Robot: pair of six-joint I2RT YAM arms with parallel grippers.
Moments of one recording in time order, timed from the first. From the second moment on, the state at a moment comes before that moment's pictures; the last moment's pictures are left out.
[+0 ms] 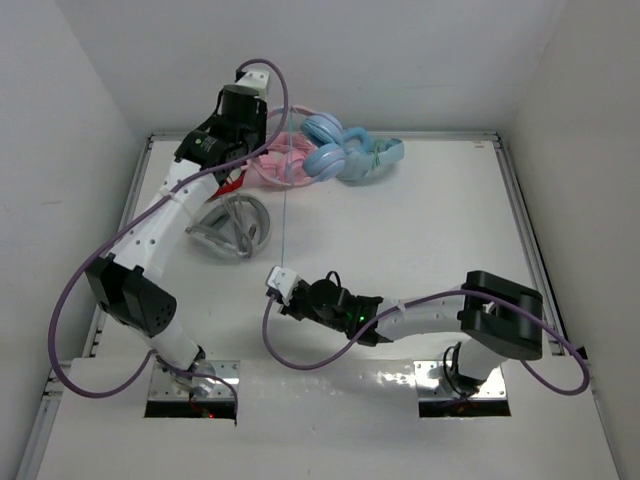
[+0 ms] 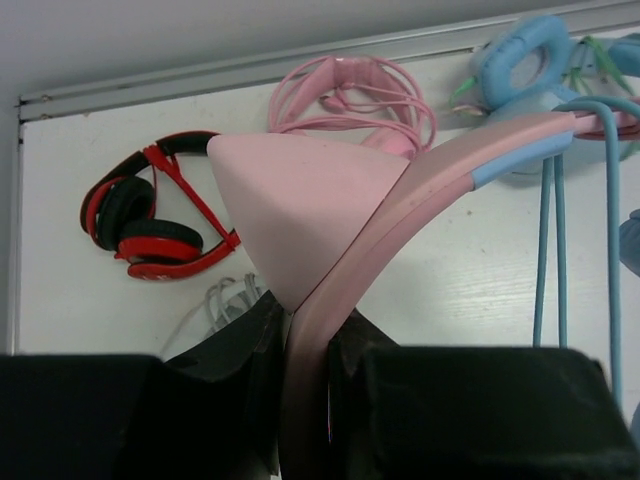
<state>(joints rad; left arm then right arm) -0.40 1.63 1.81 -0.70 -0.31 -0.10 1.26 1.61 0.68 0.64 0.21 -0.16</state>
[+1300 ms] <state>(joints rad) -0.69 1.37 1.14 -0.36 -0.12 0.33 0.73 1.32 1.00 0.04 0.28 -0.47</state>
